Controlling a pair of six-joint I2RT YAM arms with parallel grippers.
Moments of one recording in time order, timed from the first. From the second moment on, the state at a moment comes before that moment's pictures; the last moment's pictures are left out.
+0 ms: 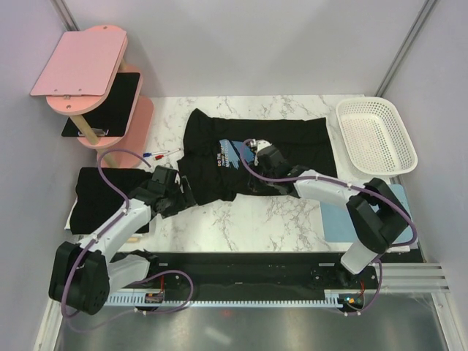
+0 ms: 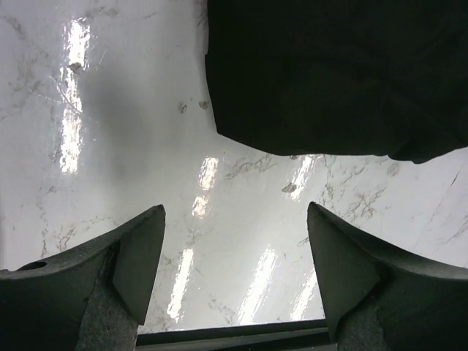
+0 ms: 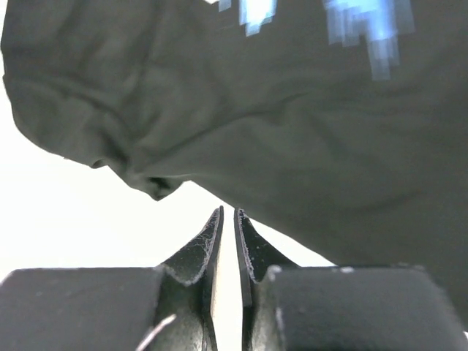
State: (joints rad) left arm -0.32 1.11 0.61 -0.53 -0.02 -0.67; right arm 0.68 1.63 0.98 -0.11 -0.04 0.40
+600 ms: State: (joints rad) left arm -0.32 1.41 0.63 -0.23 -0.02 -0.75; right arm 0.85 1.75 1.03 -0.05 0.03 0.43
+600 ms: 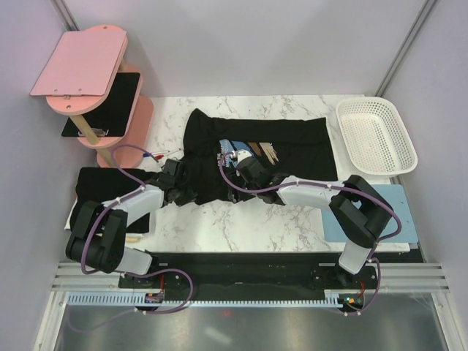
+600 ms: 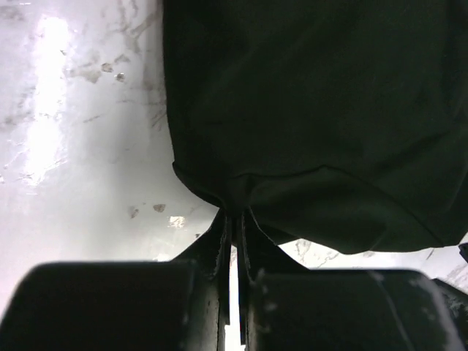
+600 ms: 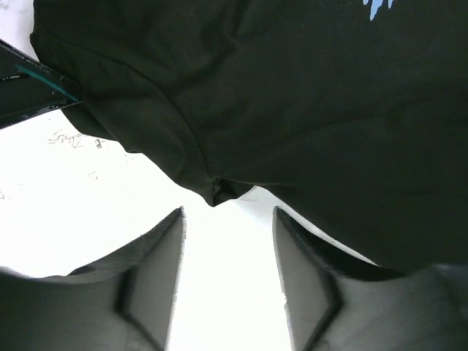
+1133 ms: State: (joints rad) left arm -0.32 1.34 0.78 -0.29 0.11 -0.75; right arm 0.90 1.71 1.03 -0.04 0.14 0.36
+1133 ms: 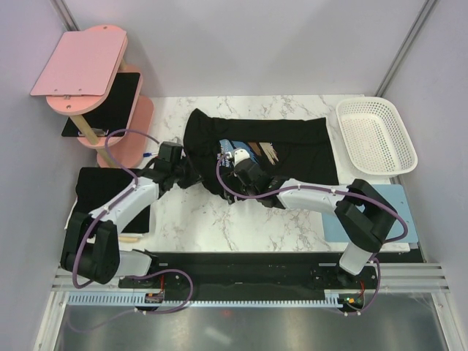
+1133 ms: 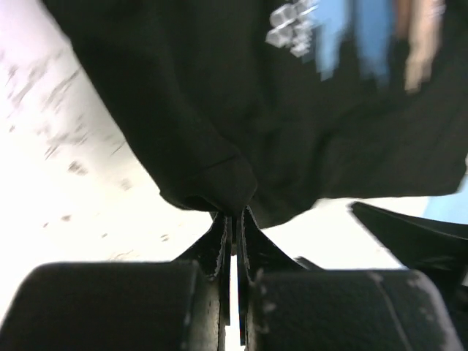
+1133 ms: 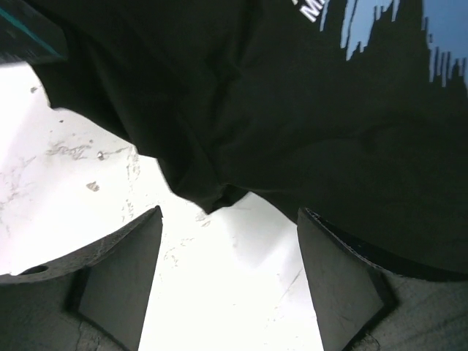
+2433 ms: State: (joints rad) left arm -0.24 1.68 1.03 -0.22 0.18 -0.66; right arm 0.86 1.71 1.05 -0.04 0.42 0.36
